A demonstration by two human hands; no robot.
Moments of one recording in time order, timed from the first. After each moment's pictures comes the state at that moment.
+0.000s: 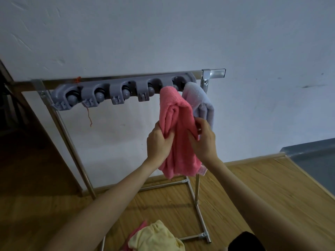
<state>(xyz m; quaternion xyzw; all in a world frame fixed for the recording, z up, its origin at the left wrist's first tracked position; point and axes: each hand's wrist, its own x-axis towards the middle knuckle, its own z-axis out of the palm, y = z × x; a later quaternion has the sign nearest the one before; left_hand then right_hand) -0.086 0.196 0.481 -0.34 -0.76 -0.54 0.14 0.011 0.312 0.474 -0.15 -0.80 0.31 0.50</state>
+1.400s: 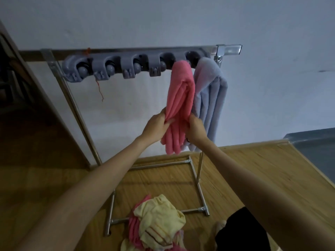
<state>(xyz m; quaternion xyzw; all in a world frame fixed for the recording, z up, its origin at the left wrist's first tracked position) -0.128 0.160 0.458 -0.47 -0.79 -0.40 0.02 -0.020 0.279 0.450 -0.20 -0.88 0.29 0.31</state>
